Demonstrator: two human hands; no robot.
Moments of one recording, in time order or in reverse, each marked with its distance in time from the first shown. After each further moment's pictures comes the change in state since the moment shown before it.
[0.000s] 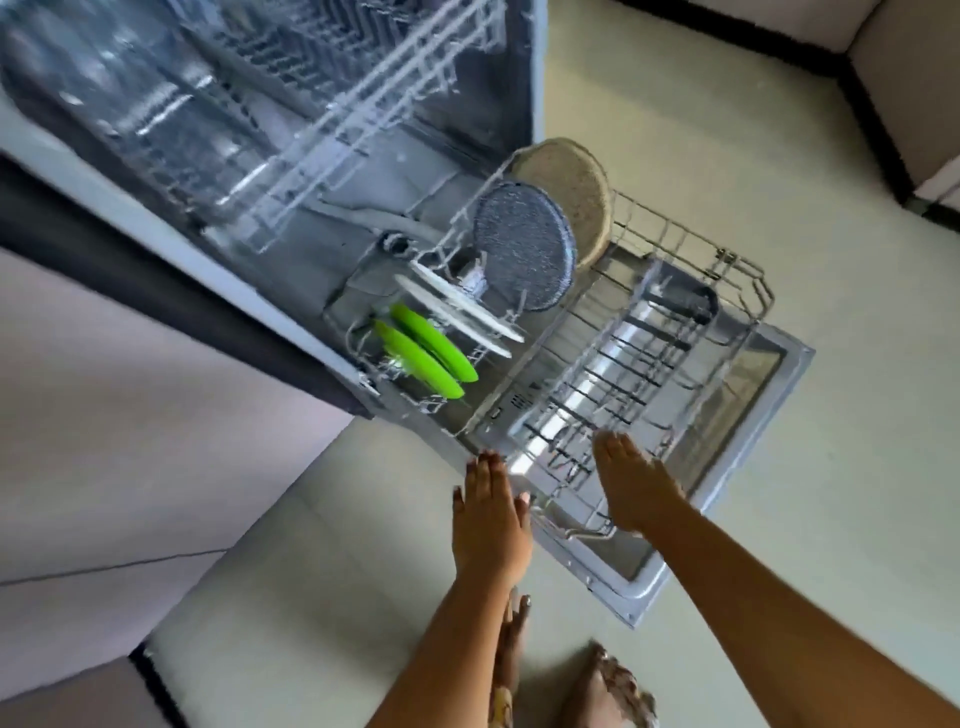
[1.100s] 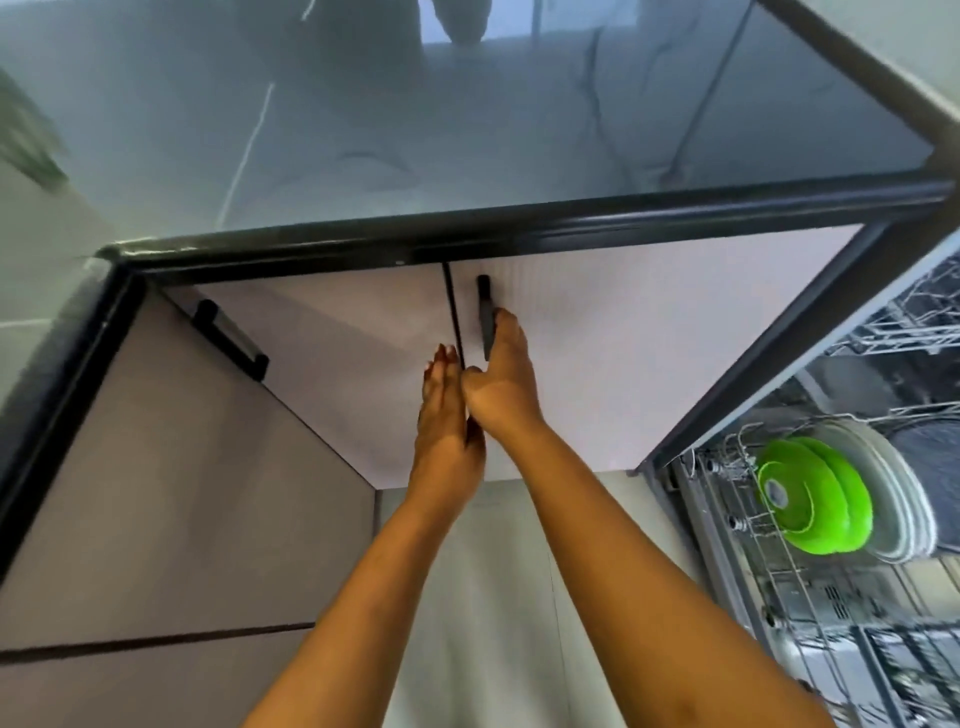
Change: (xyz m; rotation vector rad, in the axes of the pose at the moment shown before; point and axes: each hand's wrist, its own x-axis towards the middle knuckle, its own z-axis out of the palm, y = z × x) left_hand -0.213 -0.416 -0.242 -0.747 0.853 -0.370; right_hand -0.170 -0.632 -0.138 0.799 0.278 -0.749
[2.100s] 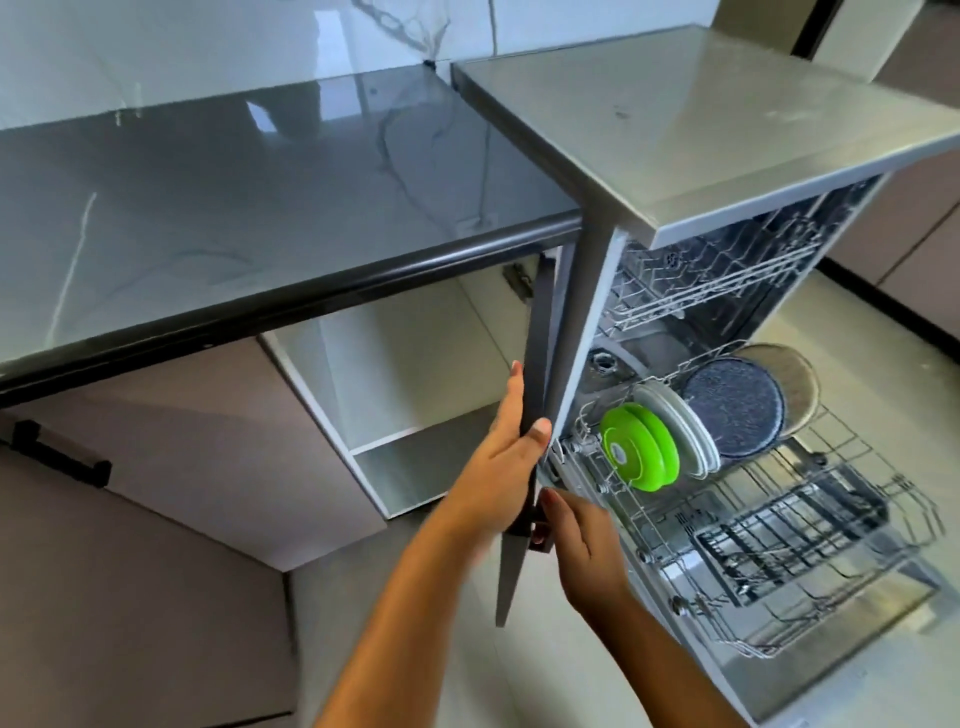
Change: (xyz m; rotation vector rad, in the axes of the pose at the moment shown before) left_hand -0.102 0.211 0.038 -0.582 -0.681 -0.026; right_hand -0.192 0.114 -0.158 0.125 0.398 -0.086
